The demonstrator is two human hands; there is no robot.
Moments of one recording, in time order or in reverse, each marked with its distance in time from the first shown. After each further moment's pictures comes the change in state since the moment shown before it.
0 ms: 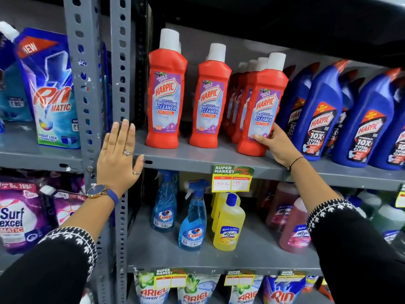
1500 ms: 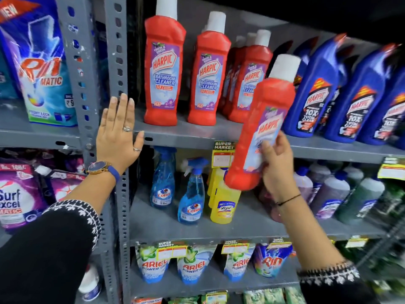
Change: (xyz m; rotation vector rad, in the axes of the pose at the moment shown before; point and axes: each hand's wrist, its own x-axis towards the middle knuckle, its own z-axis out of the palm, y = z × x) left_hand 0.000 0.000 -0.004 -0.034 -0.018 0.000; right_hand -0.138 -0.014 0.078 0.294 0.265 -0.188
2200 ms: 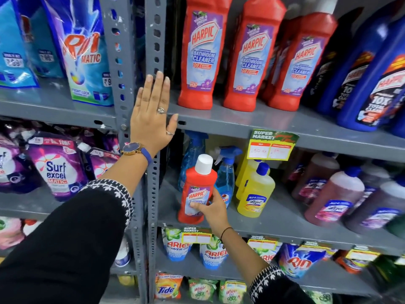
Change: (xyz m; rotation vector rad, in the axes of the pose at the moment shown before) left_hand 0.002 0.002 -0.003 0.065 -0.011 0.023; right_hand -0.122 0.212 0.091 -0.278 -0.191 0.561
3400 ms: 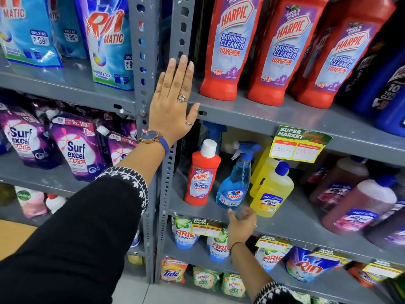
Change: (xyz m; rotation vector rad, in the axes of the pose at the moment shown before) left_hand 0.001 0.000 -0.003 0.014 -0.007 -0.006; right_hand -0.013 0.066 -0.017 -0.065 0.642 0.154
